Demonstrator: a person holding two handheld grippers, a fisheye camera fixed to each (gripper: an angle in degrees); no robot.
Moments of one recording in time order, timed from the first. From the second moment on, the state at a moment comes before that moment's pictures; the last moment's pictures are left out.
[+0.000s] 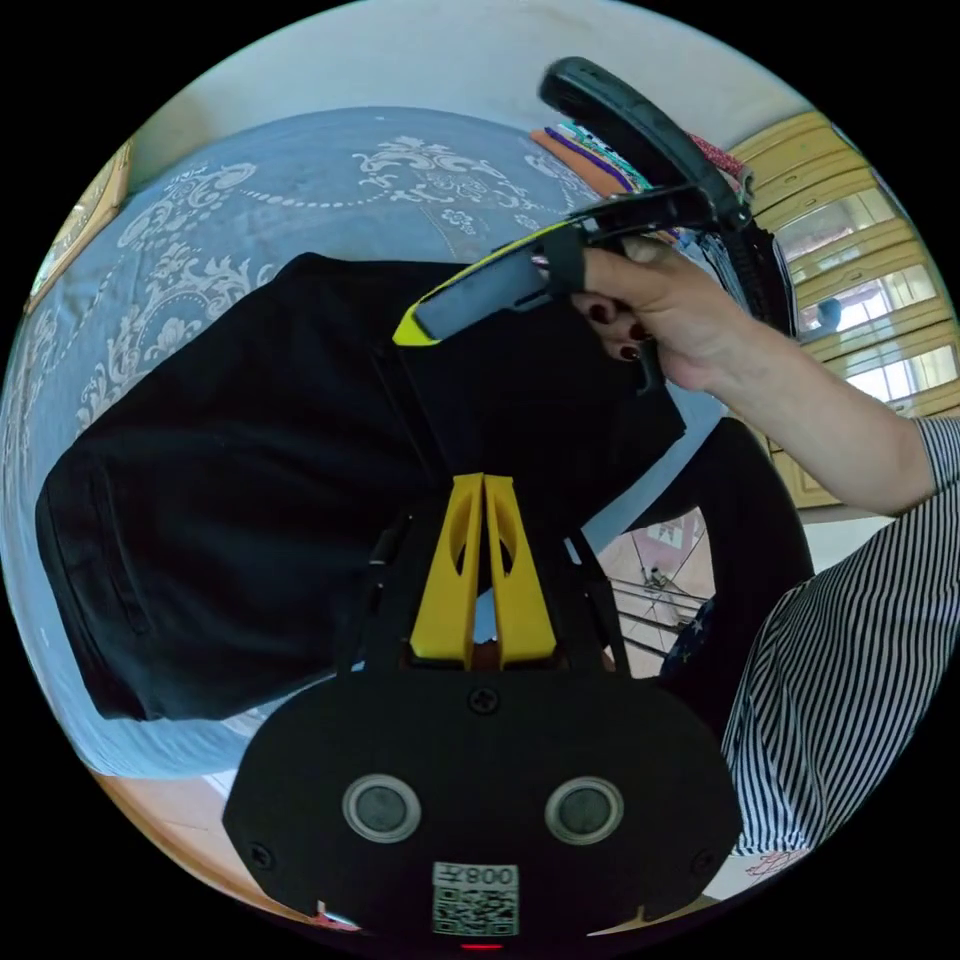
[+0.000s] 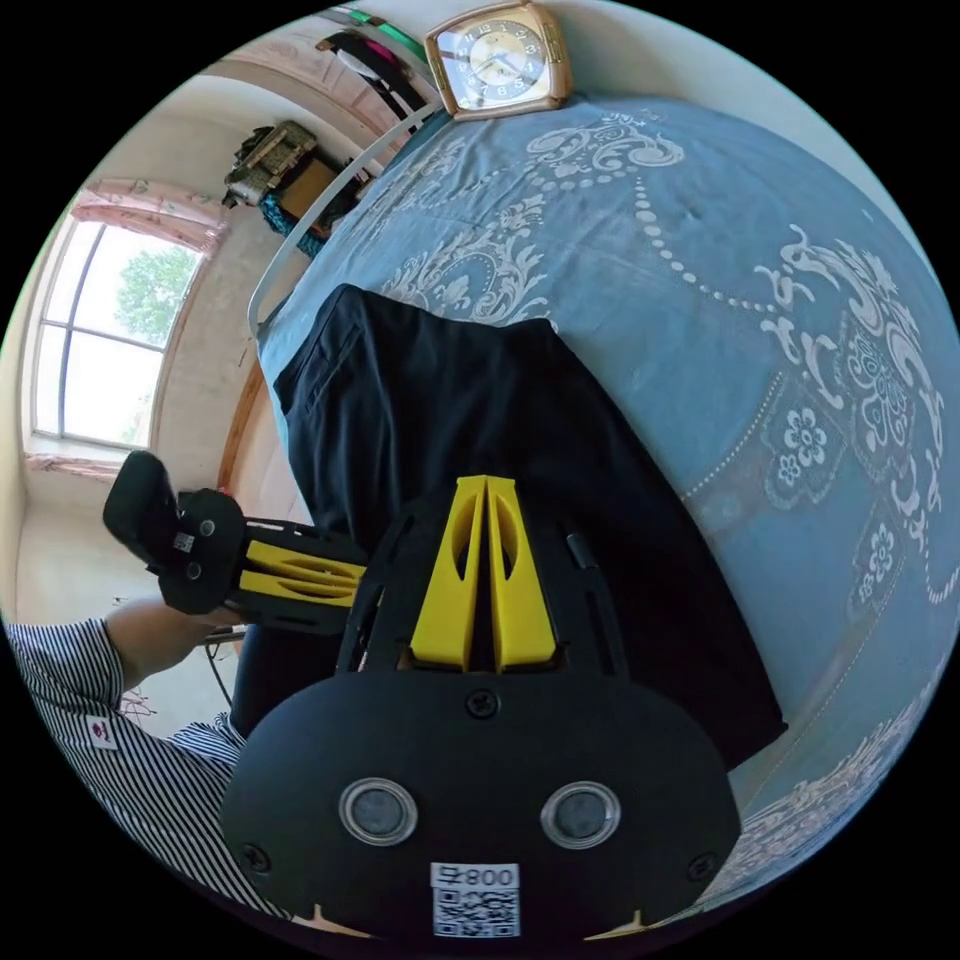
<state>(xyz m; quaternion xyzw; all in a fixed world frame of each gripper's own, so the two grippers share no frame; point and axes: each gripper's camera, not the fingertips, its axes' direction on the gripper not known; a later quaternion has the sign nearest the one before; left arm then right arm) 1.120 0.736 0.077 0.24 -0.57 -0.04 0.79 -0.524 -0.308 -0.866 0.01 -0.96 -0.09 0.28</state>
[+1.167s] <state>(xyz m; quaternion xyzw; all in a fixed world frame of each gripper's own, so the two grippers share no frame) 1.490 0.578 0.305 0.15 -0.72 0.05 0.68 -0.704 0.030 -0.690 -0.15 -0.96 0.18 0.13</state>
